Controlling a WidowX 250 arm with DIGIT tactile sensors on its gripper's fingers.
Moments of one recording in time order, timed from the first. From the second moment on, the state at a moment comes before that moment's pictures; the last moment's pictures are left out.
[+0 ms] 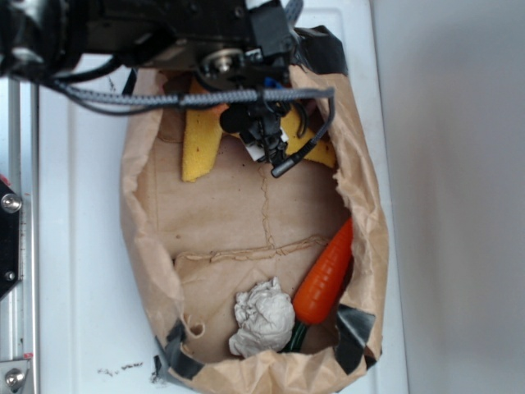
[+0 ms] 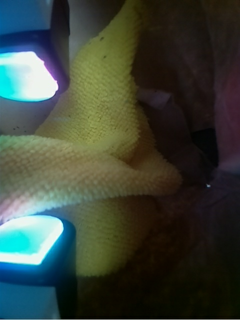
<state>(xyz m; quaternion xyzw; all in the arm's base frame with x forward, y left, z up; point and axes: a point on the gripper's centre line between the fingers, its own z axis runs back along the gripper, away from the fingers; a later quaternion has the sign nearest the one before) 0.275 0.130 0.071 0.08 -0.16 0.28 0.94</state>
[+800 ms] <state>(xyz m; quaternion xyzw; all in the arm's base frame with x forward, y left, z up) 0.247 0.110 0.063 0.13 -0.18 0.31 0.93</state>
